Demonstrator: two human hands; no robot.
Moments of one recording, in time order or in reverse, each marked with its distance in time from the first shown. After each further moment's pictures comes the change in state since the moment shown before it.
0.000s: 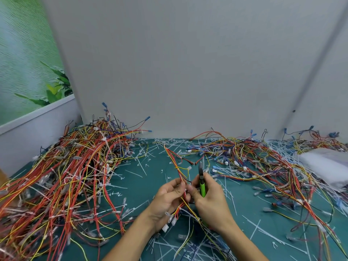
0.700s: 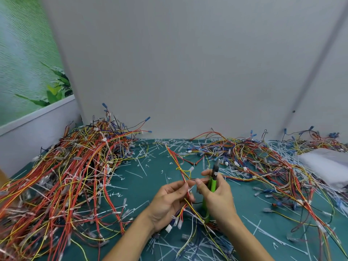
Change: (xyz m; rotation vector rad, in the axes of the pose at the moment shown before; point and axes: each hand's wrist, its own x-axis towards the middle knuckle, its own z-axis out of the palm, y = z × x) left_hand -0.001 -0.002 -0.003 0.025 -0.044 -0.010; right_hand 0.002 -0.008 -0.012 0.161 0.191 0.081
